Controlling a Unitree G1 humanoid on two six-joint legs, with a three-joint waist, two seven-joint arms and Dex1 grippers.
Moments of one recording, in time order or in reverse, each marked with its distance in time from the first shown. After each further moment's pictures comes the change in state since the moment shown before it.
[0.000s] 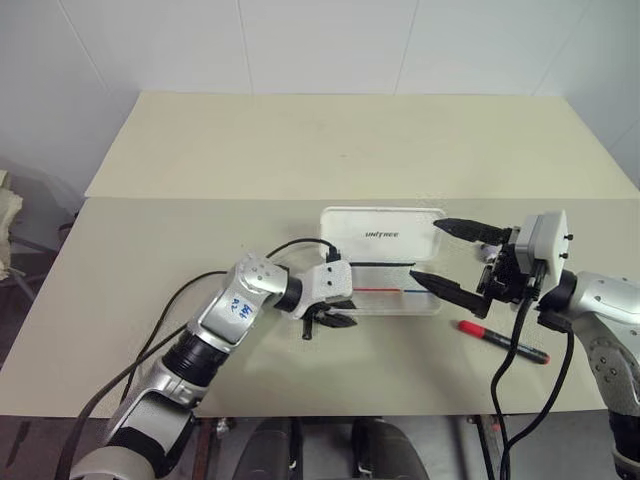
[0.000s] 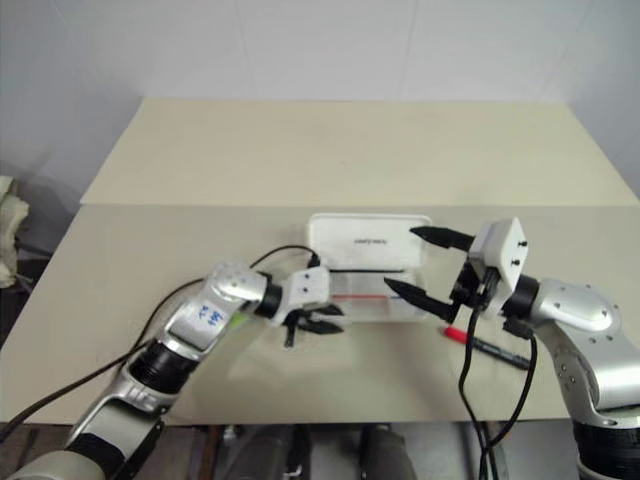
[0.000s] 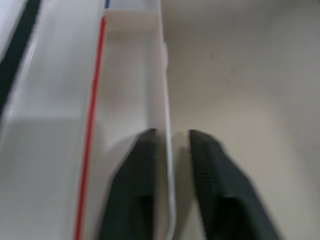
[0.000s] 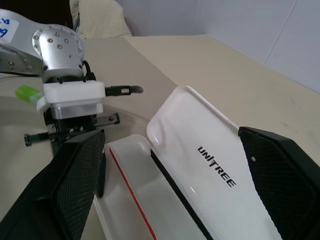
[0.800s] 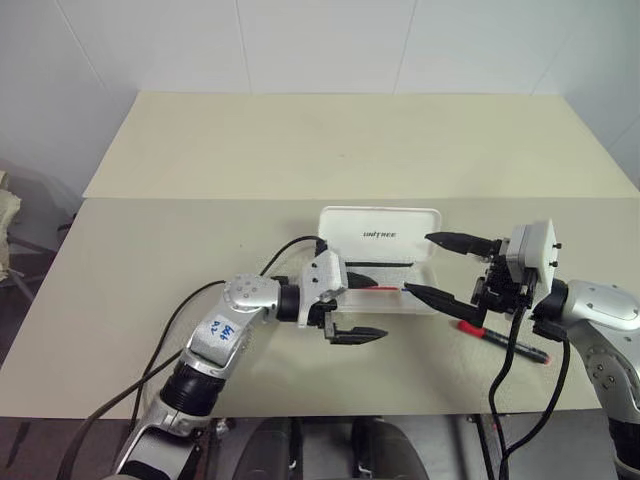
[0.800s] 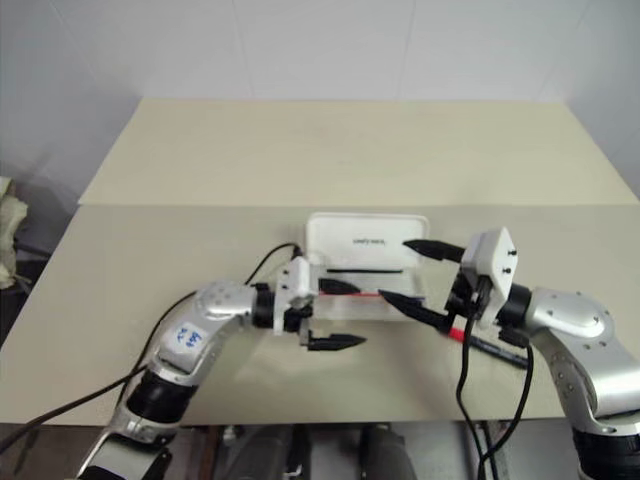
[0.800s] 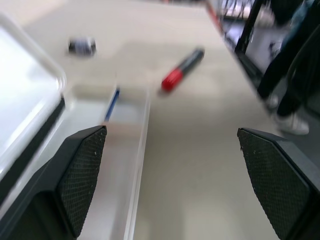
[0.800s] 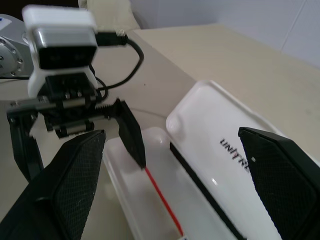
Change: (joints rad) left arm 0.165 -0.078 0.154 -0.136 -0.276 -0.109 0.099; right arm 0.049 -0.016 -0.002 -0.025 0.032 0.051 0.000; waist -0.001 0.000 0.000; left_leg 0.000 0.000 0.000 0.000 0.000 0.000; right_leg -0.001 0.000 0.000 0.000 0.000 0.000
